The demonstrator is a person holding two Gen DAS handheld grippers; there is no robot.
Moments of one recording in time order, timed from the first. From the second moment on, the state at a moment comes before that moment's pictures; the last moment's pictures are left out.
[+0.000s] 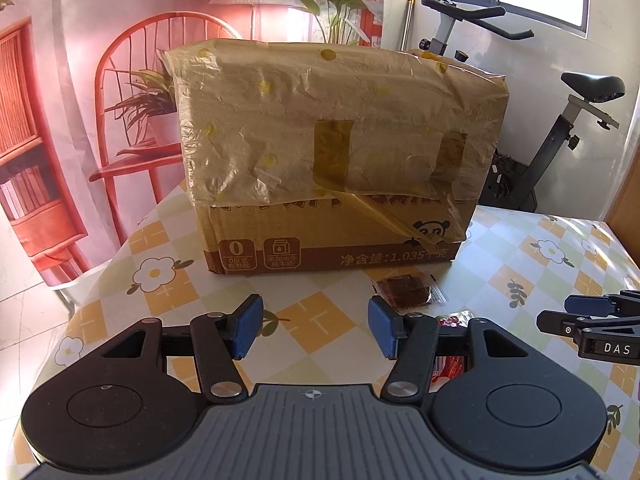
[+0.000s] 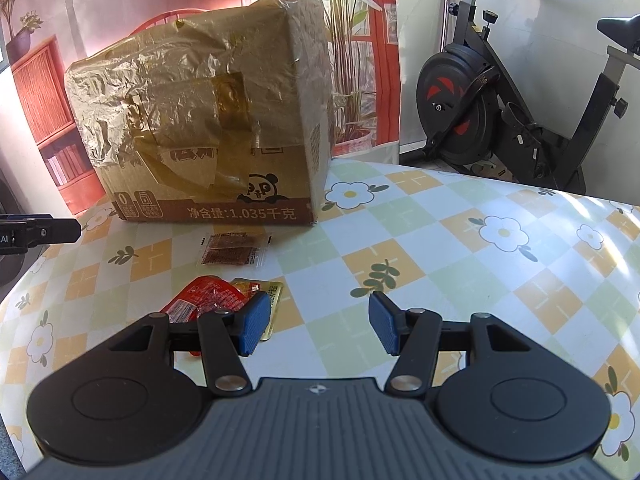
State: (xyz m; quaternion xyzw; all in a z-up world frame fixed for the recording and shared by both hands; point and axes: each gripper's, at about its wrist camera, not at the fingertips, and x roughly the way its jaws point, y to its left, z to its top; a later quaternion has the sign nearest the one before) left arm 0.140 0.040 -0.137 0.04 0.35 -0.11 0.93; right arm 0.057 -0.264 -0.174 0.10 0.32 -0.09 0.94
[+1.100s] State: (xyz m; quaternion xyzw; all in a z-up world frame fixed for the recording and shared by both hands) left arm 0.156 0.021 -0.174 0.03 0.39 -0.13 0.91; right arm 0.092 -0.243 -0.210 0.07 0.36 -0.03 0.93
